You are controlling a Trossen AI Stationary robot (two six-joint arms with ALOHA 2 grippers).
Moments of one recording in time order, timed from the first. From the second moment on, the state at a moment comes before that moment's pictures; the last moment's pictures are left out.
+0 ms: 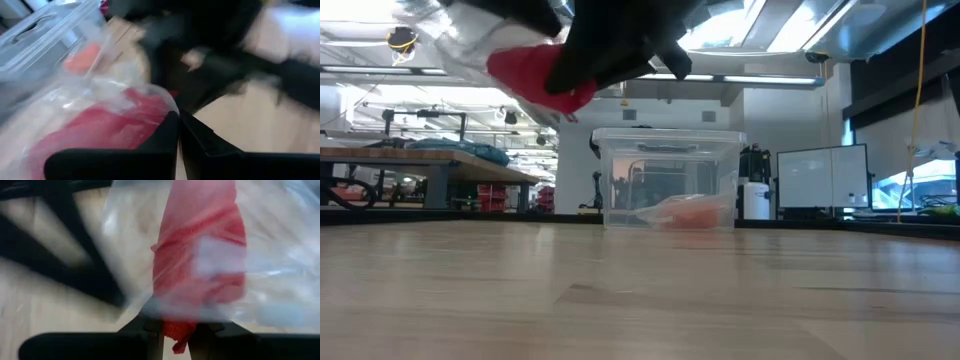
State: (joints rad) left arm -0.74 1.74 1.27 -0.66 -1.06 -0.81; right arm 0.39 2.09 1.61 -0.32 0.59 0.49
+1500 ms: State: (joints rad) left arm -0.81 1.63 1.30 -0.63 -0.69 -0.64; right arm 0.62 1.83 1.54 -0.44 0.55 0.21
